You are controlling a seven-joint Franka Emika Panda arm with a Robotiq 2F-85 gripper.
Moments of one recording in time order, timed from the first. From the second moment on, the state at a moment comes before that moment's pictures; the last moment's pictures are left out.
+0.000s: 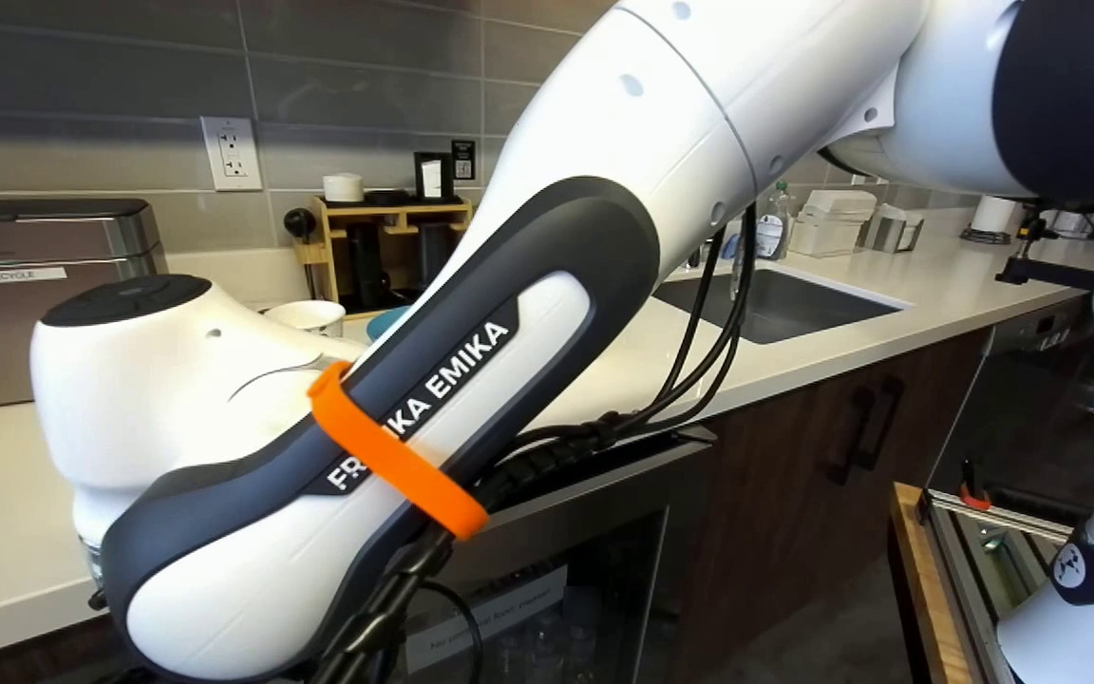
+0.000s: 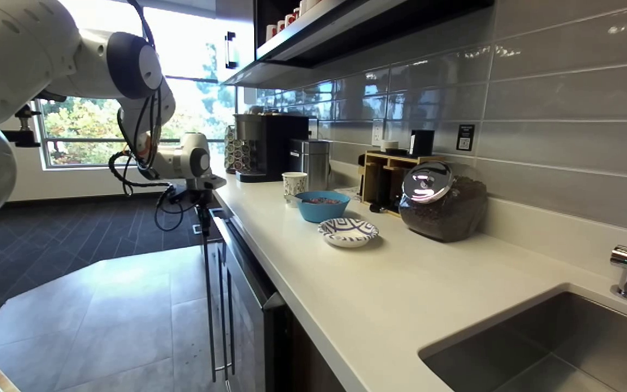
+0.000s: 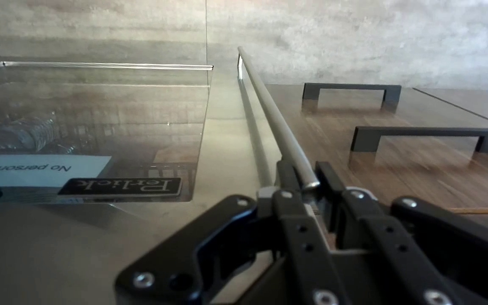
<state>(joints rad) 0.50 0.90 0.00 -1.42 -0.08 2.42 1.10</state>
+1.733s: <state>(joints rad) 0.54 0.84 0.02 -1.38 -0.06 2.22 1.19</state>
